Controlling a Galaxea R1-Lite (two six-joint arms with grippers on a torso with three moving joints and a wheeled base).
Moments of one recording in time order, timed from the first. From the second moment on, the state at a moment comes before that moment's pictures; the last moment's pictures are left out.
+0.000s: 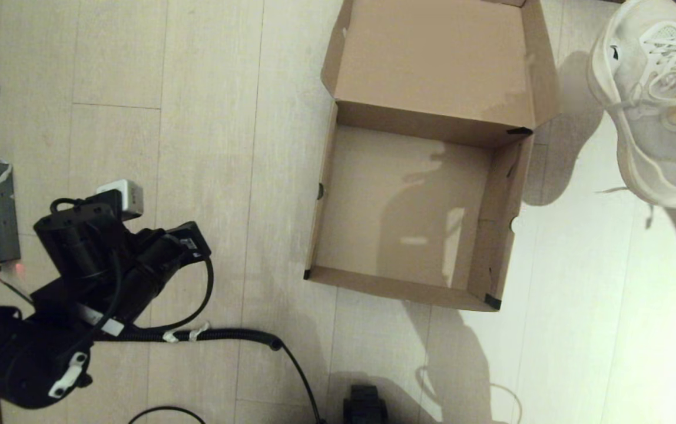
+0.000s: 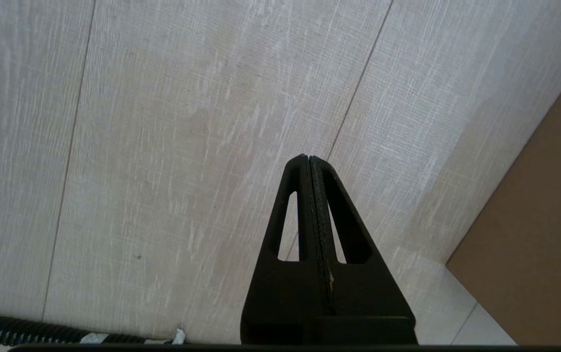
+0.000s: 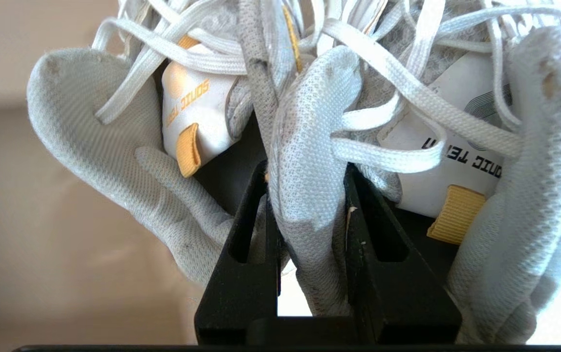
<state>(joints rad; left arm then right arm) -0.25 1.75 -0.57 -1.15 0.27 -0.18 -0.14 1.12 -1.01 -0.11 -0.10 0.20</state>
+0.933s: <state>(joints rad) -0.24 1.74 -0.57 -1.15 0.24 -0.20 -0.23 1.57 -0.97 -0.45 0.03 0.21</state>
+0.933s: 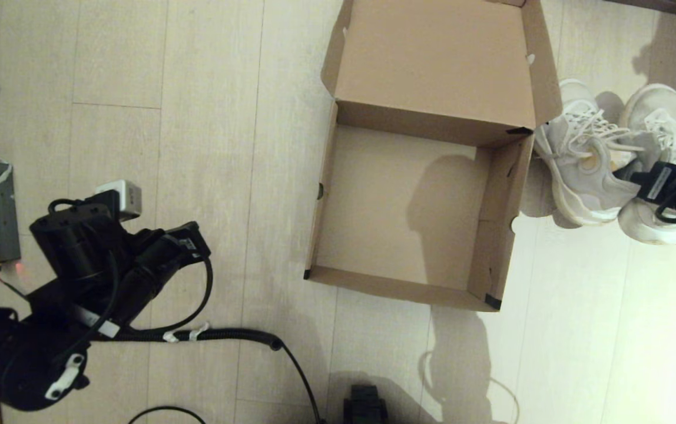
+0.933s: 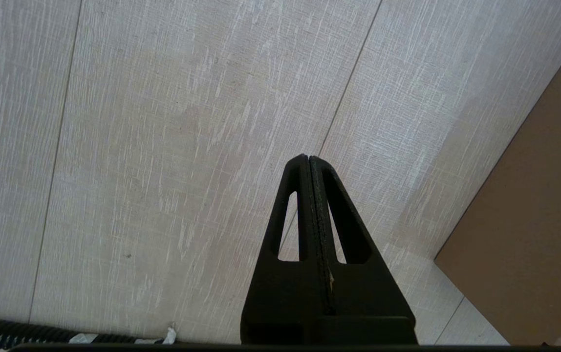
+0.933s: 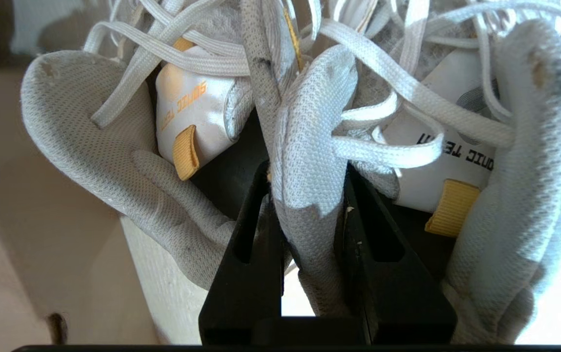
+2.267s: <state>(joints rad) -0.33 1.87 -0.79 -1.15 0.20 -0.04 -0.06 1.51 -0.97 -0.45 0.05 0.24</state>
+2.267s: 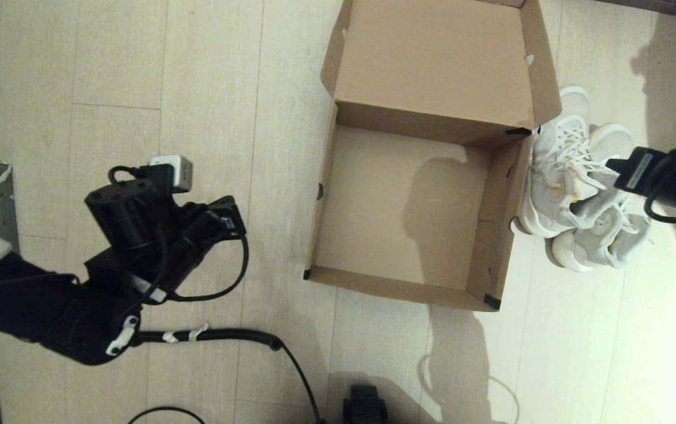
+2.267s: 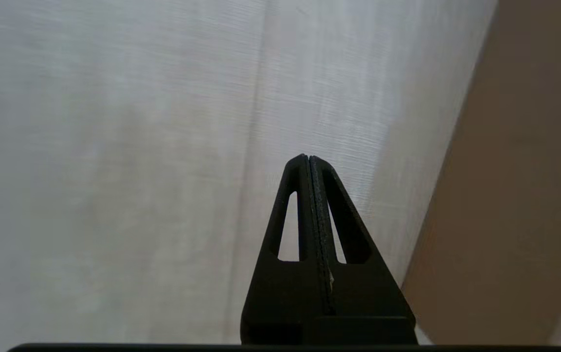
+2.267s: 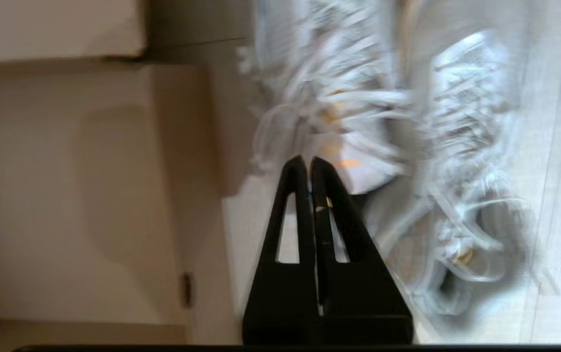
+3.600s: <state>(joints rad) -0.53 2.20 -1.03 -1.20 0.21 0.01 0.09 1.90 -1.10 -0.85 -0.02 0.39</state>
